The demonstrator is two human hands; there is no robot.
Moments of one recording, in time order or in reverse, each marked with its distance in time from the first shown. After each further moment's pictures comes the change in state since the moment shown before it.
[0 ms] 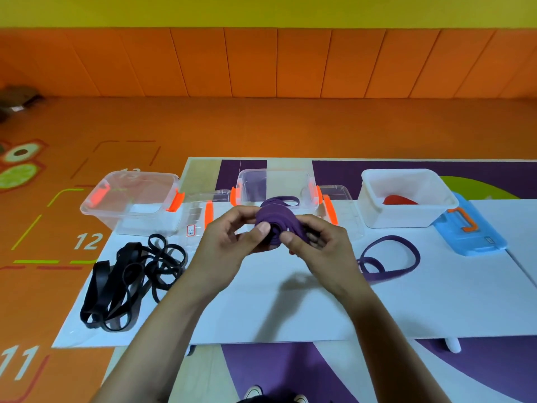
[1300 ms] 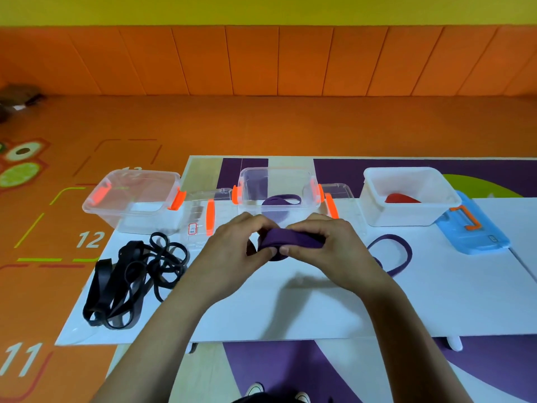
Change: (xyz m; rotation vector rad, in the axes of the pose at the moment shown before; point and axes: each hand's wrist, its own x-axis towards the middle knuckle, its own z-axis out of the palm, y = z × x) left_hand -0.005 0.012 -0.006 0.884 -0.171 0.037; right_hand 0.009 -0.002 -0.021 -0.460 -0.176 -0.007
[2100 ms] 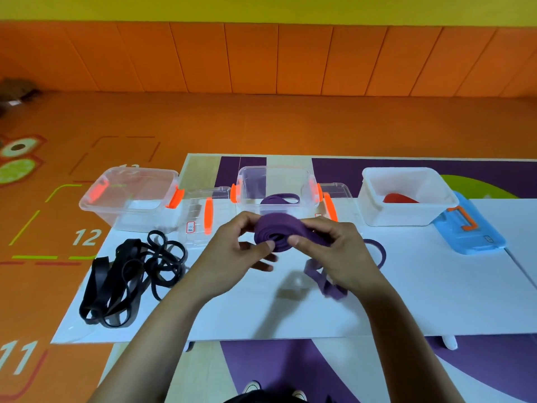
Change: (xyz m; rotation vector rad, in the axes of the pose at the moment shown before) left_hand 0.002 -0.009 0.010 -0.622 0.000 -0.152; right_hand -0.006 0.004 0.004 0.273 0.108 0.029
